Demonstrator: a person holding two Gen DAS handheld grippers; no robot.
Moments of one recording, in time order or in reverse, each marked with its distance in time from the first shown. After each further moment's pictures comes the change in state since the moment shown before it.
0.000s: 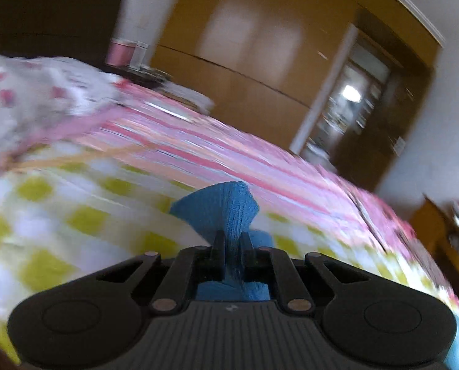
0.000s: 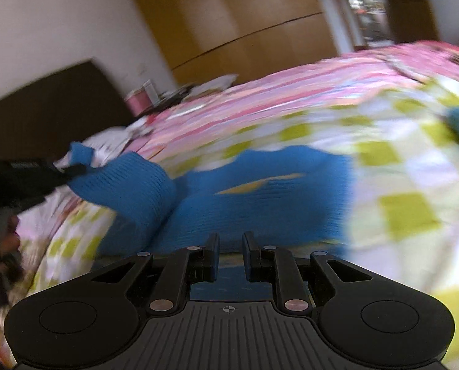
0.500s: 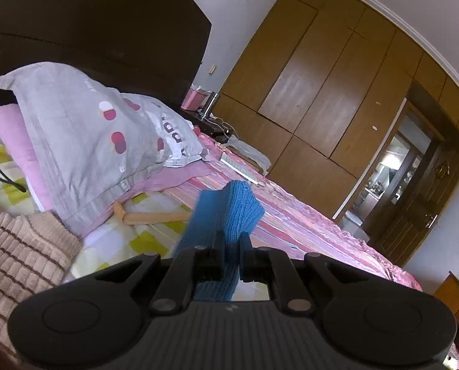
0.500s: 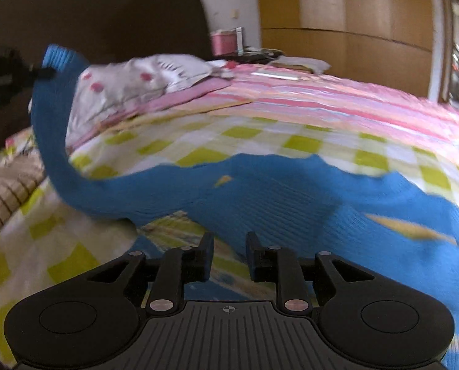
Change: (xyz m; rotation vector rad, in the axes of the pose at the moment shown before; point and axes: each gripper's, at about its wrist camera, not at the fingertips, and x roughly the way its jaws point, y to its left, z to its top) left arm -0.054 0.126 0.041 -0.163 -0.185 0.107; right arm 0.097 0.134 -0.014 -0.457 0.109 0.049
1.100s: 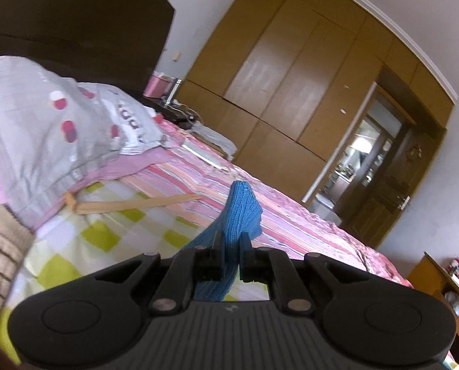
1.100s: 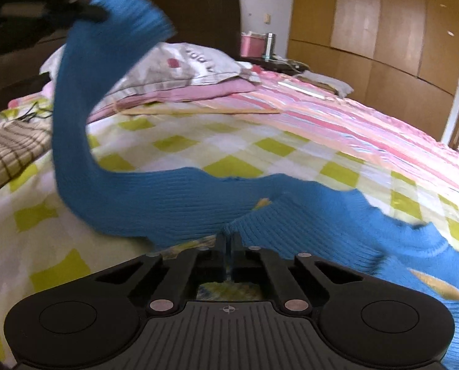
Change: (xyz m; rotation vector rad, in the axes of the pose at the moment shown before) left arm 0.006 -0.043 -0.009 0.053 0.059 -0.133; right arm 0.029 0.039 0.009 -0.140 -0.016 -0.015
